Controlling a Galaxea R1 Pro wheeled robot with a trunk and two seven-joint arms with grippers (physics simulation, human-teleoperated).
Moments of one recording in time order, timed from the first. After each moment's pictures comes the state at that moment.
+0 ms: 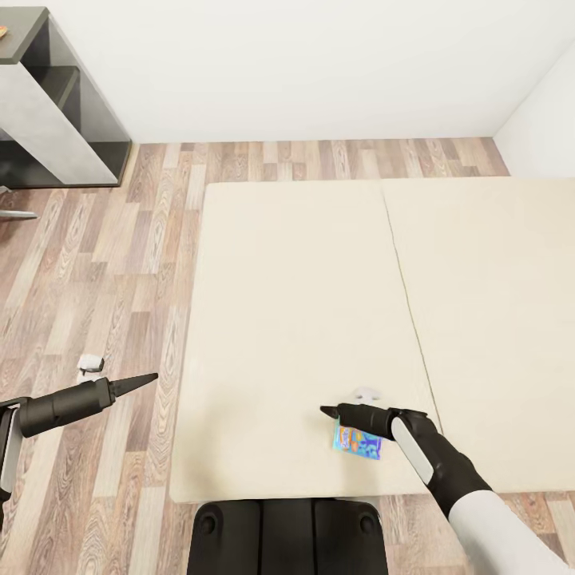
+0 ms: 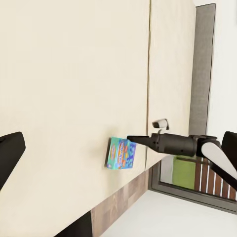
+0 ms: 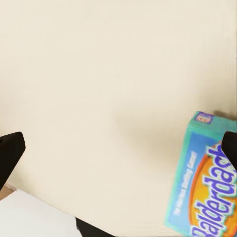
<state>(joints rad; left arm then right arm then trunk) -0.51 0.28 0.49 -1.36 -0.02 1.01 -1.45 -0.64 -0.10 0.22 -0.85 -0.49 0.57 0.35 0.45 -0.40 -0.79</state>
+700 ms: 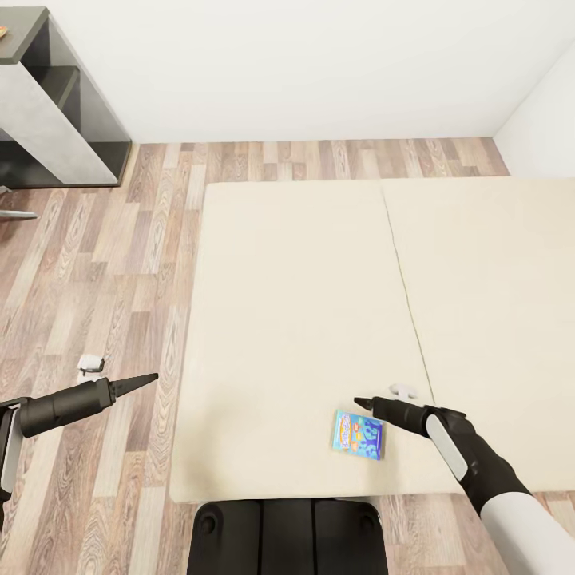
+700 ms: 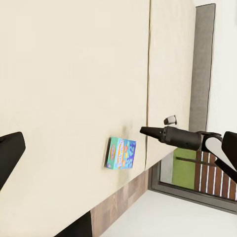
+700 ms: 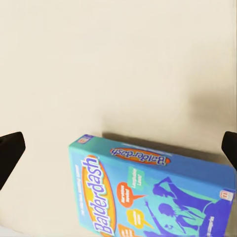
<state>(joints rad) -0.51 0.28 0.49 -1.36 -0.02 1.01 -1.45 -0.63 -0.20 0.09 -0.84 -0.48 0.58 0.35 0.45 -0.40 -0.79</state>
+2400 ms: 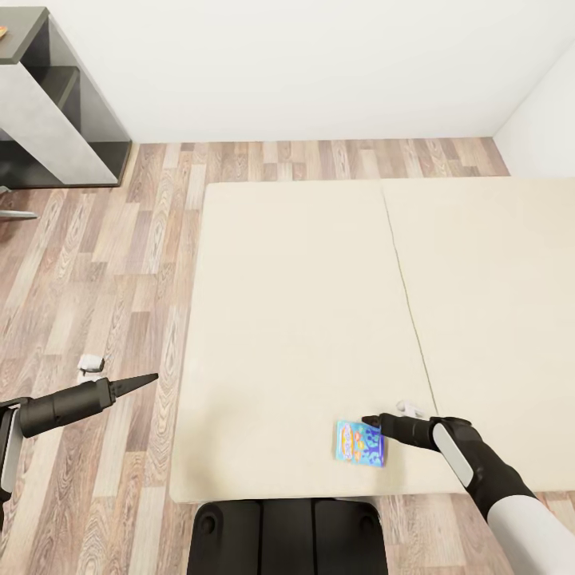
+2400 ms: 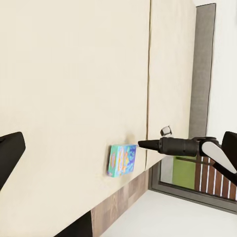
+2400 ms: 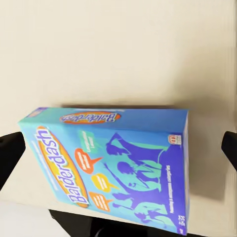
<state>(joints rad) -0.51 0.28 0.49 -1.36 -0.02 1.00 -1.45 -0.64 -0.22 0.09 -0.75 -0.48 0.67 0.33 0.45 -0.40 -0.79</state>
